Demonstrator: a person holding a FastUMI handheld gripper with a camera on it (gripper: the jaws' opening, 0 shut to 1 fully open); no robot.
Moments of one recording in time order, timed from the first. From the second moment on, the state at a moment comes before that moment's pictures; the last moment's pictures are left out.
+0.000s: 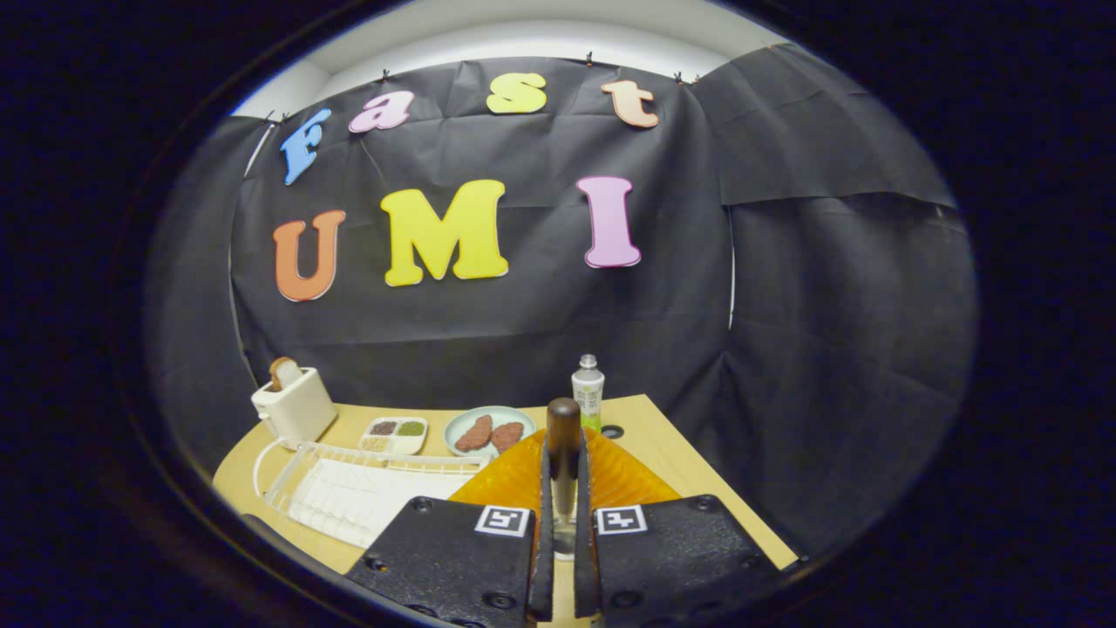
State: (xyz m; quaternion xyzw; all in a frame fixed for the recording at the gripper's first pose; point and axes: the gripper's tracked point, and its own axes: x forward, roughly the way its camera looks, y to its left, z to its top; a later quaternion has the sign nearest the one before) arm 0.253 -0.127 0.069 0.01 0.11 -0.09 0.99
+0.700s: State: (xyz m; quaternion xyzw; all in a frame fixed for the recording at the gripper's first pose) arm 0.151 0.000 -0.072 0.04 0.16 -0.04 0.99
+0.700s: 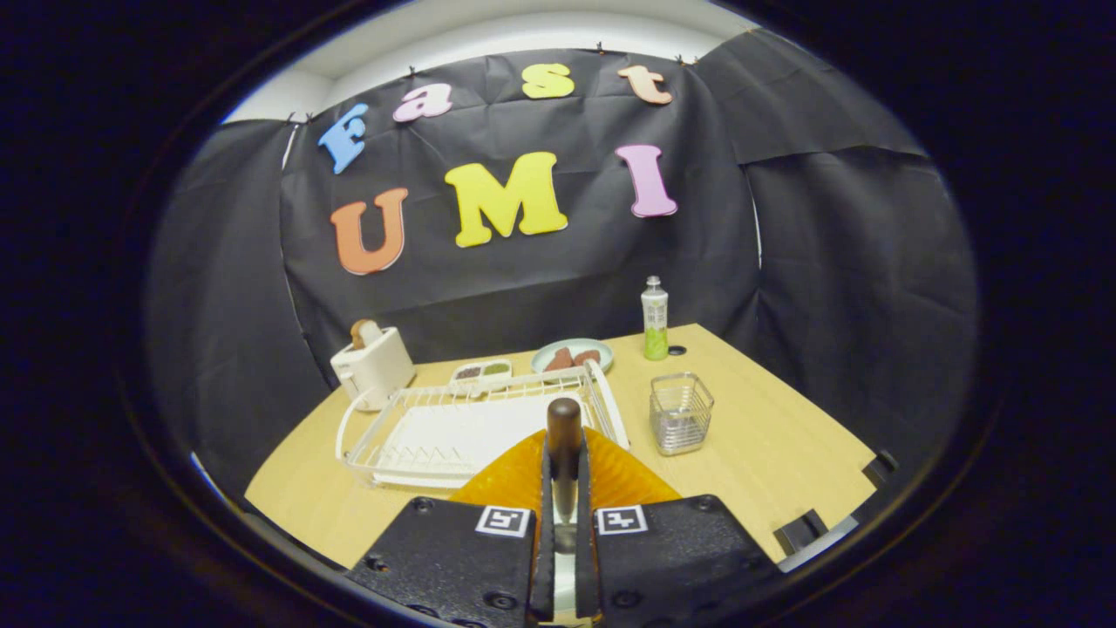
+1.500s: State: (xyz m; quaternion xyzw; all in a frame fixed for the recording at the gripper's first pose) arm 0.121 0.024 -0.134 0.03 0.12 -0.05 0.99
